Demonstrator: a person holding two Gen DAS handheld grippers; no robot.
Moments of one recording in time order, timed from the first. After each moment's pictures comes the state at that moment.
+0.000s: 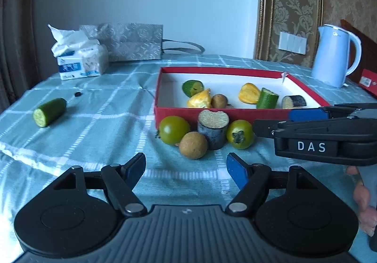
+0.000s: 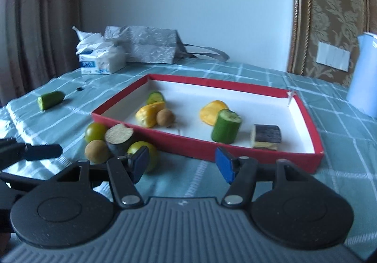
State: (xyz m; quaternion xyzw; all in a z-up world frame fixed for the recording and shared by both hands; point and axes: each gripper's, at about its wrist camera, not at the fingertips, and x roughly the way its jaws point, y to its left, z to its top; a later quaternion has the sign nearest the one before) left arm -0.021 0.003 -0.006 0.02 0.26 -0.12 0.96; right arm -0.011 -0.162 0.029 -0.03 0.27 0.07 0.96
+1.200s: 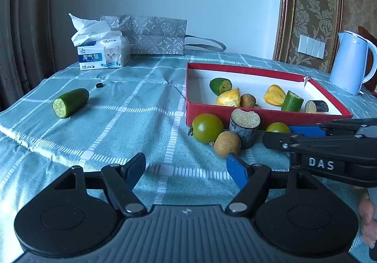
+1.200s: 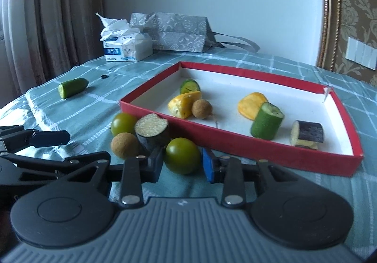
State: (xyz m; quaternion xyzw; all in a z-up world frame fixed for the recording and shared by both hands) left arm -0.013 0.028 -0.006 0.00 0.27 -0.09 0.96; right arm 0.000 -0.143 0.019 -0.02 0.29 0.12 0.95
